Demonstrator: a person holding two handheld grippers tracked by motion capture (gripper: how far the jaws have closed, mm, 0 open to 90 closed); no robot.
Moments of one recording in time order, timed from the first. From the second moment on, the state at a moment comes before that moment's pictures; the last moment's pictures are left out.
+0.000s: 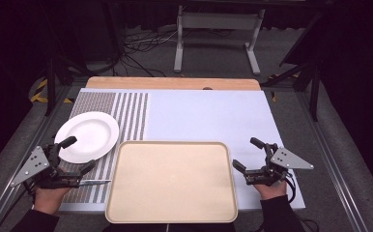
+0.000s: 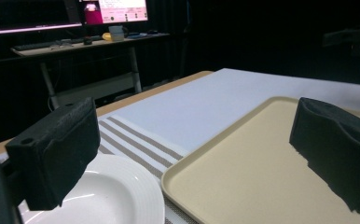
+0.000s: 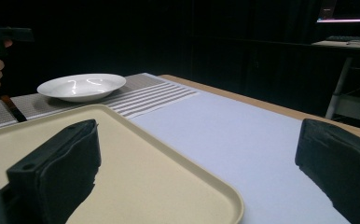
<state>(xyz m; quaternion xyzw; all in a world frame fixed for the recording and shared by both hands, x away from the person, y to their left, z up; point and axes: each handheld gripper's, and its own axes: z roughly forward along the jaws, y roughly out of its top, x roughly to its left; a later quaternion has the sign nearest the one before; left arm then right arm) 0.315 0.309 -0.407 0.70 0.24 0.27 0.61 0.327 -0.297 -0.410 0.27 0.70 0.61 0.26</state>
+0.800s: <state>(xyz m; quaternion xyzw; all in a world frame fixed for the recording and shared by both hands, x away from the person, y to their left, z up) 0.329 0.302 -0.343 0.89 0.18 0.21 0.37 0.331 -0.297 -0.410 0.27 0.70 0.61 0.25</state>
